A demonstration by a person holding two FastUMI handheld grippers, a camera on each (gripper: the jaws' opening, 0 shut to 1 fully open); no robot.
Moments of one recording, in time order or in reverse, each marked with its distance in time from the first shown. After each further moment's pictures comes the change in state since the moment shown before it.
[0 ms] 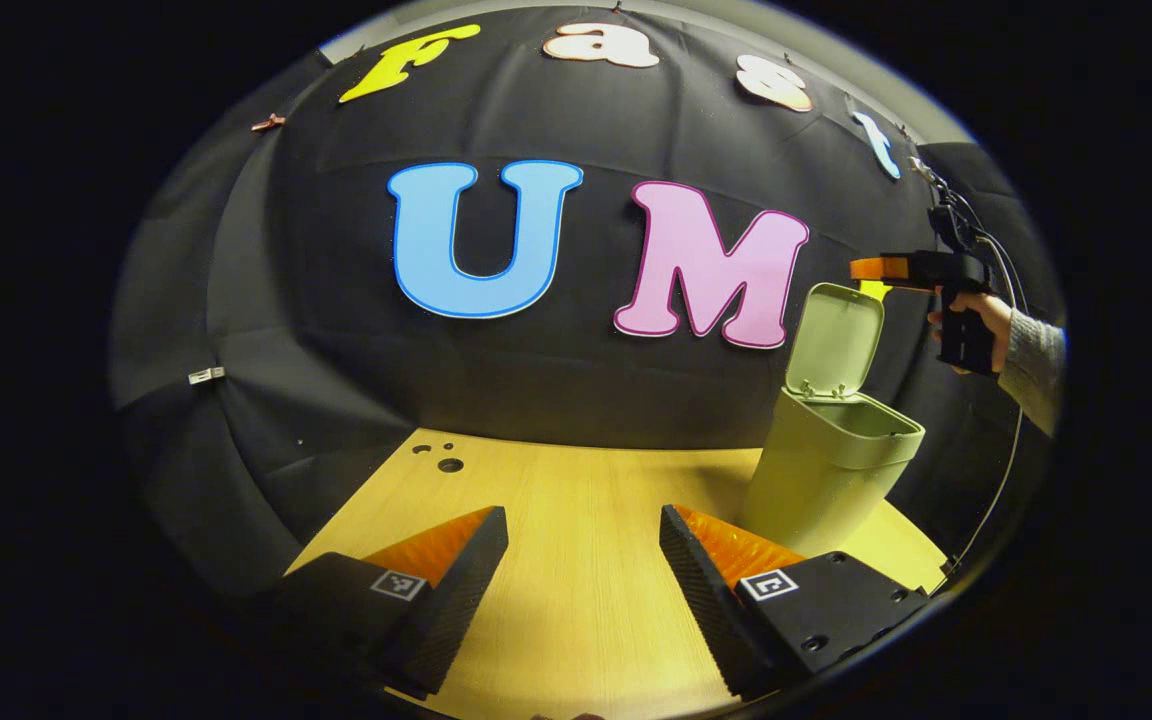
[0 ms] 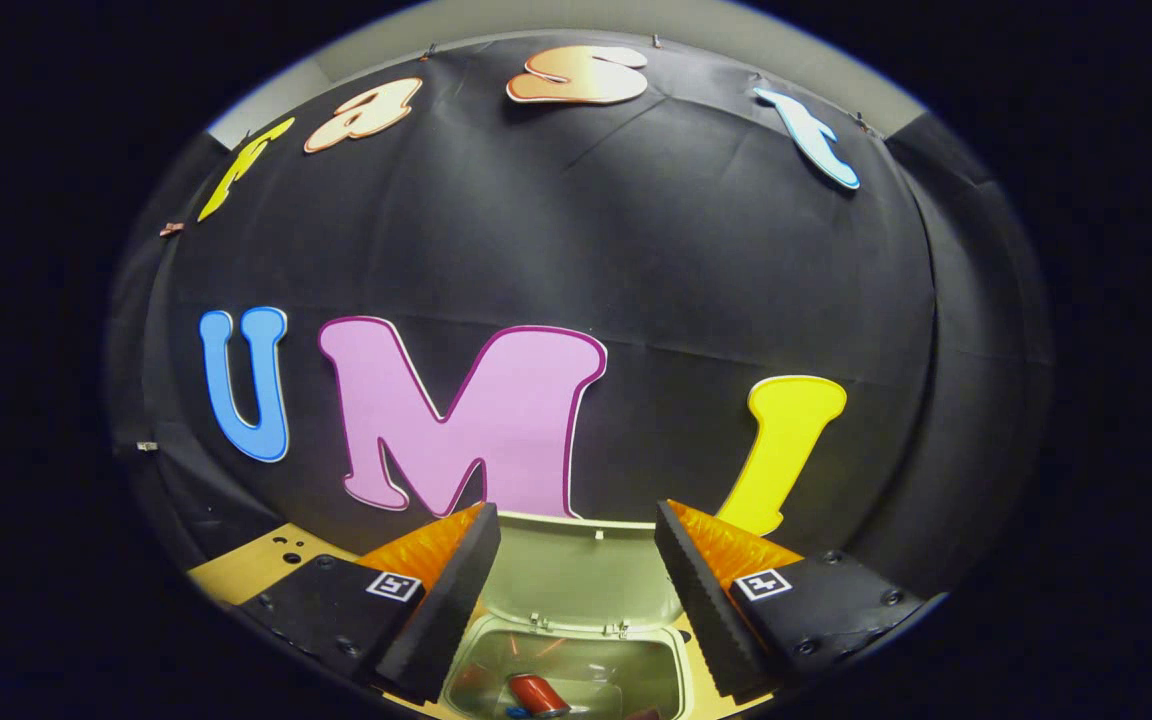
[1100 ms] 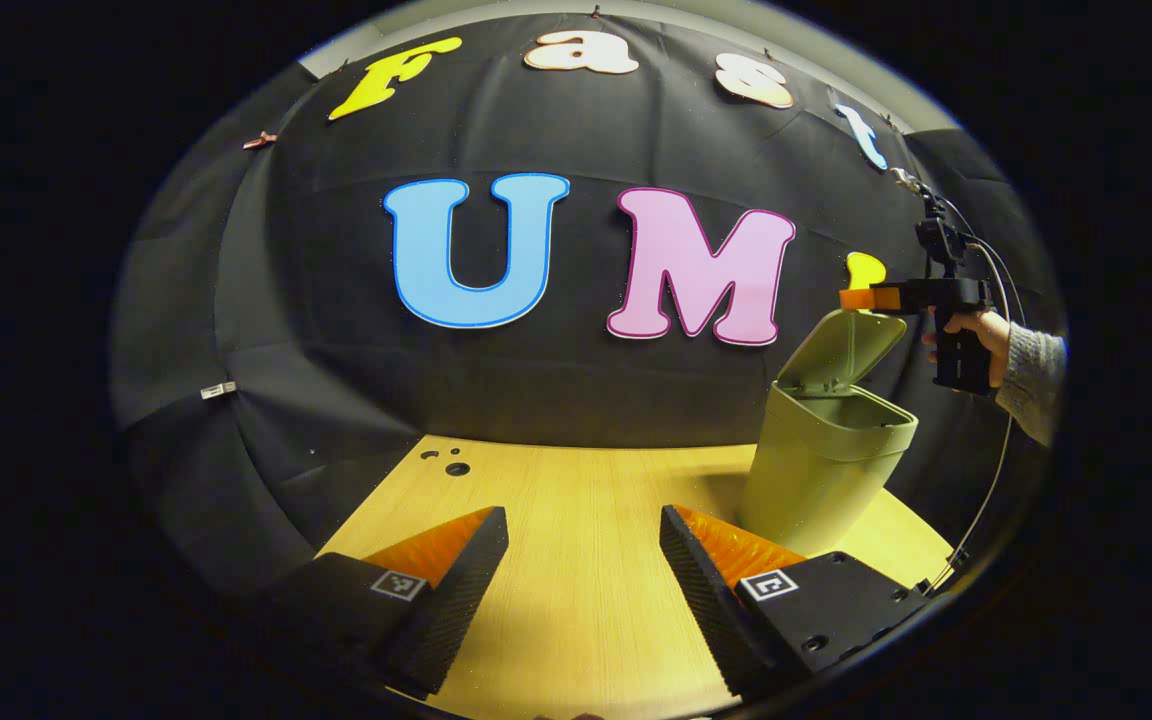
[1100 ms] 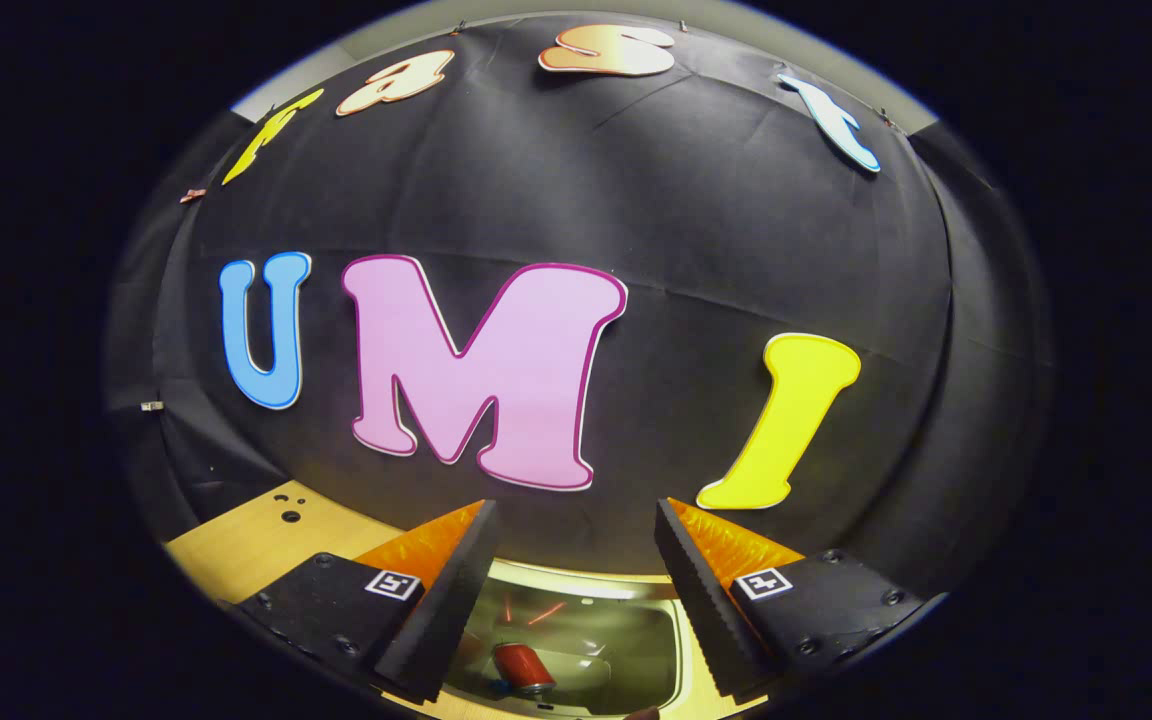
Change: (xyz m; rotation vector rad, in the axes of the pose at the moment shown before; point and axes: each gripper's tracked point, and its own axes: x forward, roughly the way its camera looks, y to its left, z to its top) left arm -0.026 -0.013 0.002 0.047 -0.012 0.002; right arm -0.034 0.009 -0.062 -0.073 0.122 0.053
